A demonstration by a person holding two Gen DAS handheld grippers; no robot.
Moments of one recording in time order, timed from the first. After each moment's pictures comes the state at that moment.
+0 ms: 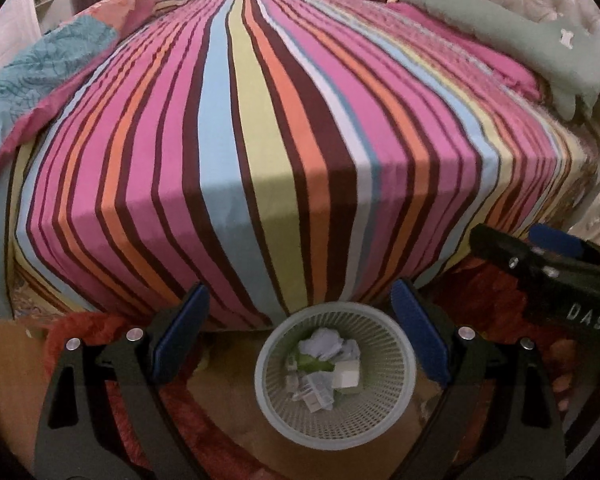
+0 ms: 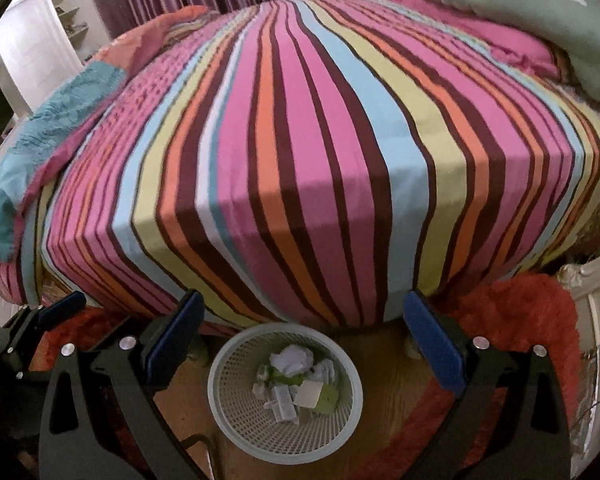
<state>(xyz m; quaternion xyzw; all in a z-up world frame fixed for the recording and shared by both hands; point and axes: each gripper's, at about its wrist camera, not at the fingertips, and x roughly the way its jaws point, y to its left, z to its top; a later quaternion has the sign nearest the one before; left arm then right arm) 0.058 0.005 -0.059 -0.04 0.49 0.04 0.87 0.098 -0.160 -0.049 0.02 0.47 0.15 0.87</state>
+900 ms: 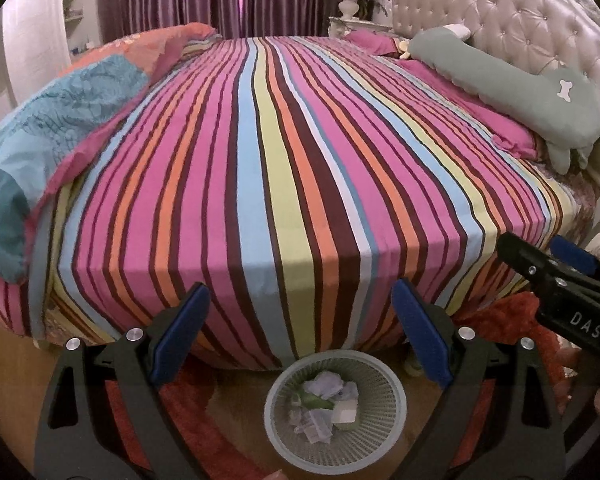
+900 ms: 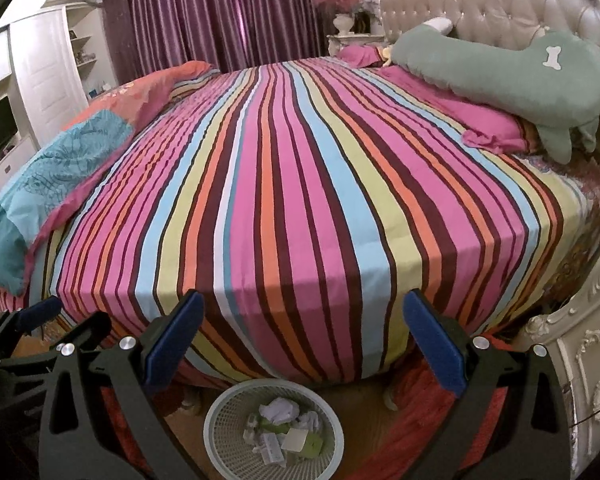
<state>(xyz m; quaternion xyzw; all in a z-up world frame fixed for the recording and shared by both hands) 0.047 0.015 0.012 -0.04 0.41 0.07 0.91 0.086 -0.171 0.022 0.01 0.36 0.13 0.92</state>
